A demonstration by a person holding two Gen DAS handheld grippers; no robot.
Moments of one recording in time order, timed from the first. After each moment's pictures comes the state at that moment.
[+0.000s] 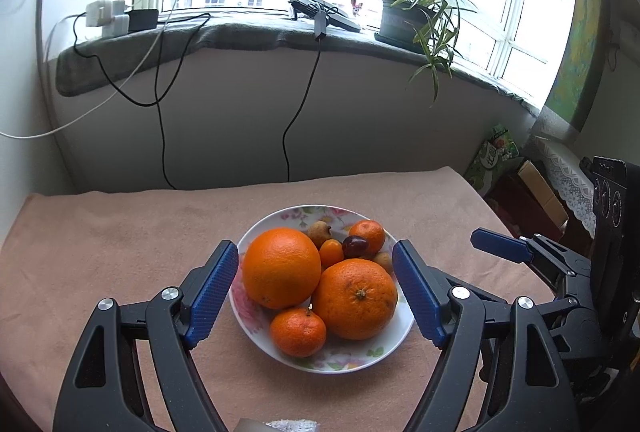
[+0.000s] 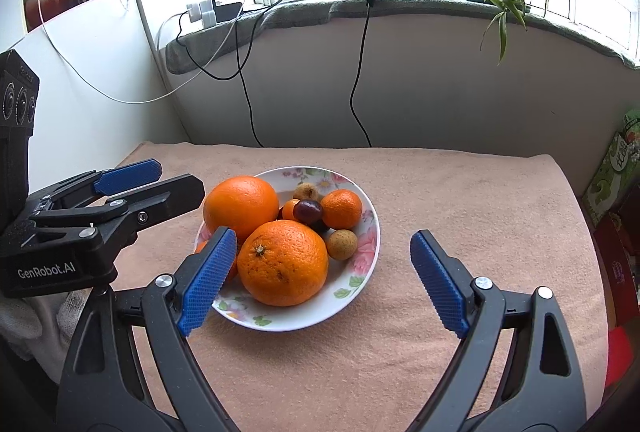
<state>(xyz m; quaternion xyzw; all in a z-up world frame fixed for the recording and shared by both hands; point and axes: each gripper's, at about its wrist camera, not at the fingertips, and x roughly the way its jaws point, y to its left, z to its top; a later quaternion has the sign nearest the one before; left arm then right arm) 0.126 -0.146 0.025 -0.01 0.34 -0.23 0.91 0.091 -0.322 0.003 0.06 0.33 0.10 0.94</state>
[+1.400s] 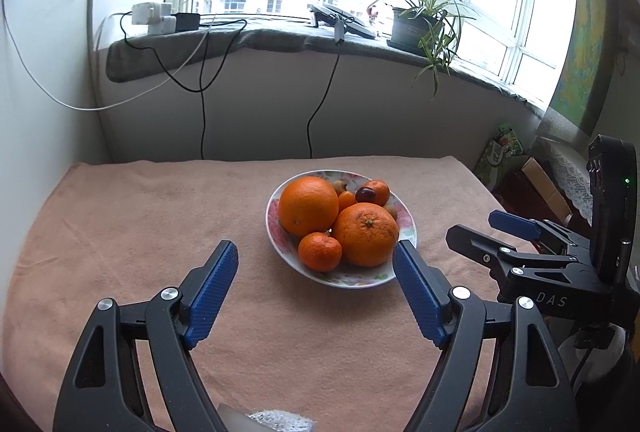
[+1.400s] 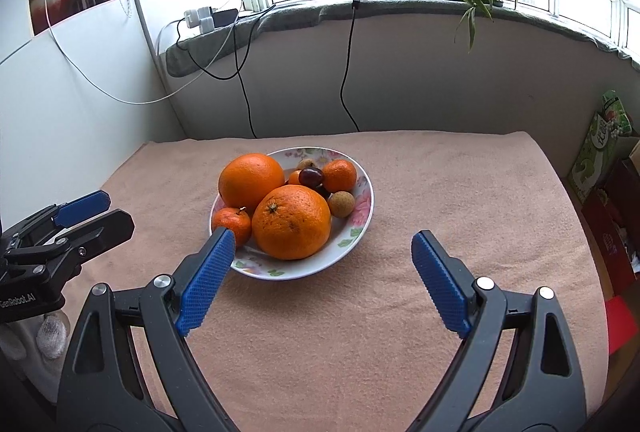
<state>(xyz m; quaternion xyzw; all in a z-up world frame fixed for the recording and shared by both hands) 0.058 -0.109 0.028 -0.01 0.33 -0.20 0.92 0.039 -0.320 0.005 0.08 0.33 0.07 0.94</state>
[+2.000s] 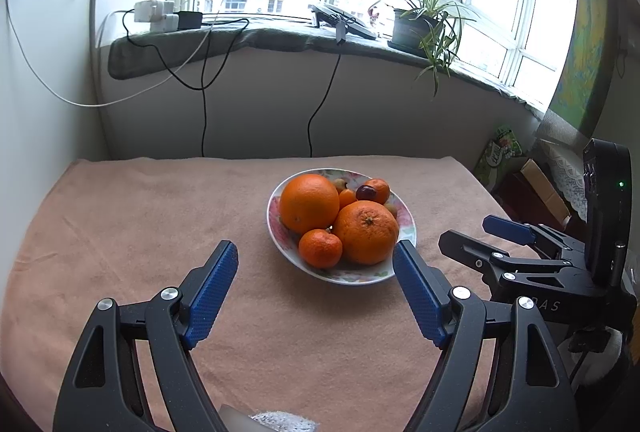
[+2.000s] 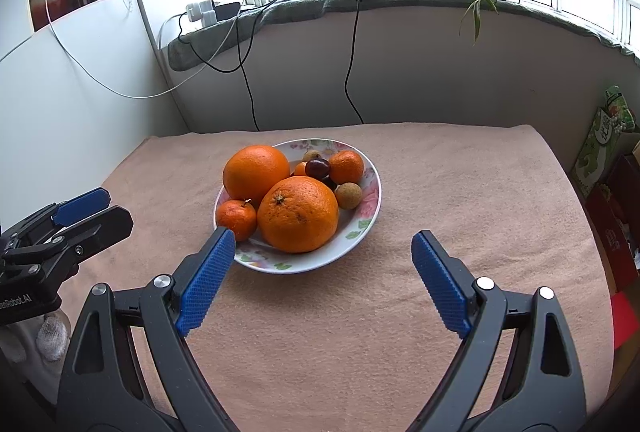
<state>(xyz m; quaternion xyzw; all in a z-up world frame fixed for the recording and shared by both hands) 0.056 -0.106 0.027 -0.02 0.33 -0.20 0.92 0.039 -0.314 0.000 0.08 0.34 0.07 0.93</state>
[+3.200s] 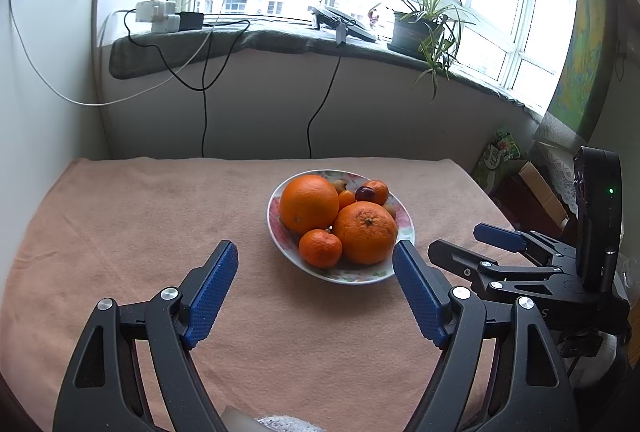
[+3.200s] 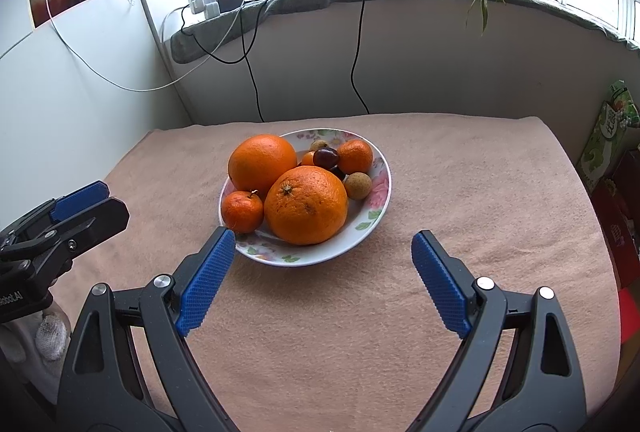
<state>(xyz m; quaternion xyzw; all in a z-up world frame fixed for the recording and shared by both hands) 0.052 -0.105 0.030 -0.02 0.33 -0.20 0.92 0.041 -0.307 -0.006 0.09 0.35 0.08 0.93</state>
